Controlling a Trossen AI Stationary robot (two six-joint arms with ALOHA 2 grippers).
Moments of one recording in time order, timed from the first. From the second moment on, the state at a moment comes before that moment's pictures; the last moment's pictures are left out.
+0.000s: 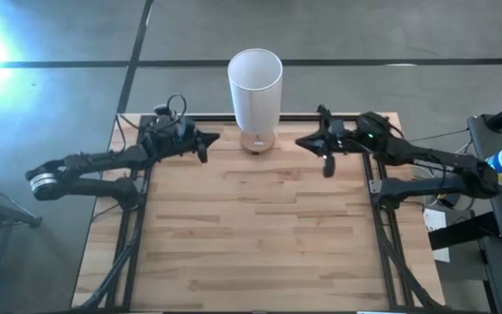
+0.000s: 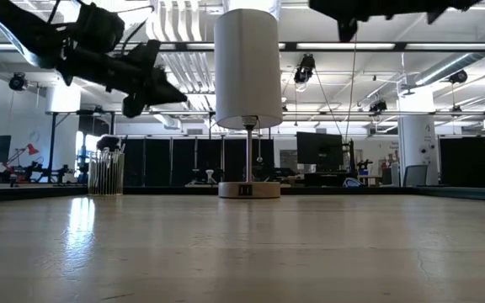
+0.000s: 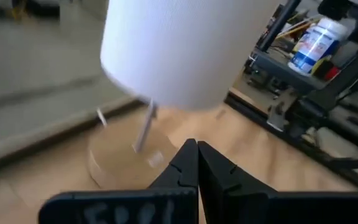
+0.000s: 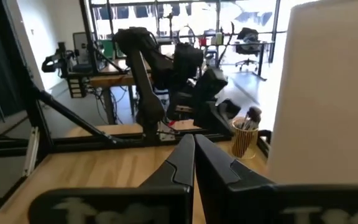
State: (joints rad) left arm 0.57 1.04 0.46 0.44 0.14 -0.35; right arm -0.35 0.97 0.78 0.17 -0.32 0.06
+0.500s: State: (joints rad) left arm 0.52 0.95 0.33 0.48 0.28 -0.30; right arm -0.35 0.63 0.43 0.16 -0.29 0.05
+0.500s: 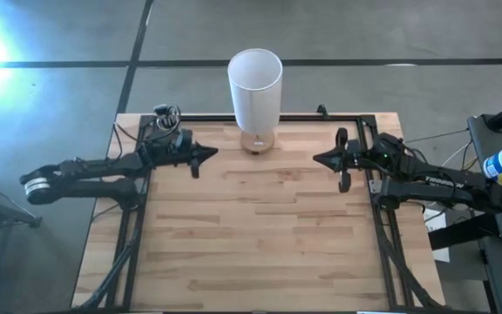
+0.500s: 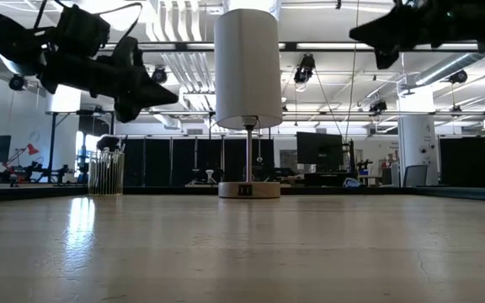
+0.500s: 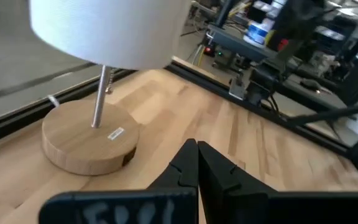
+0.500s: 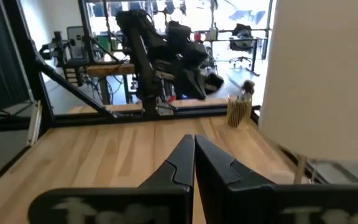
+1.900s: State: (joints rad) left arm 0.27 0.22 0.01 0.24 0.12 -0.21; right arm -0.35 0.04 0.09 0.03 -0.15 0.08
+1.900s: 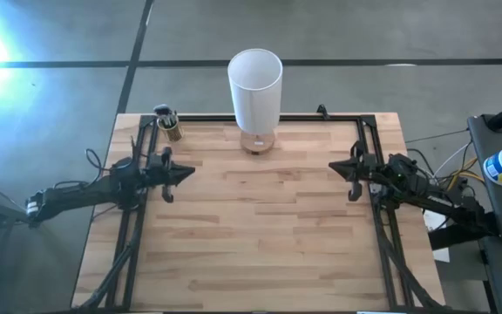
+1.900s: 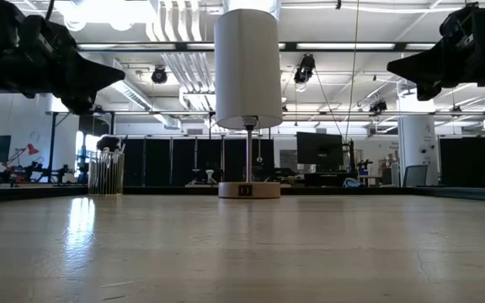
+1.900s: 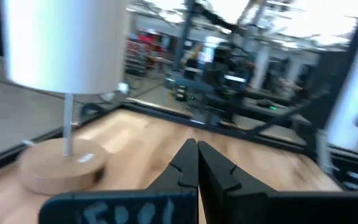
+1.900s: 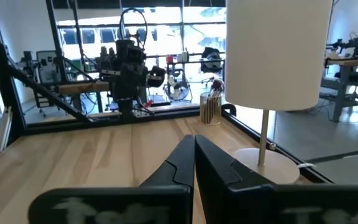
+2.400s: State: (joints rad) left arm -0.12 0.18 0.01 0.06 -0.41 -0.19; right arm -0.35 0.00 0.04 0.00 -0.13 0.08
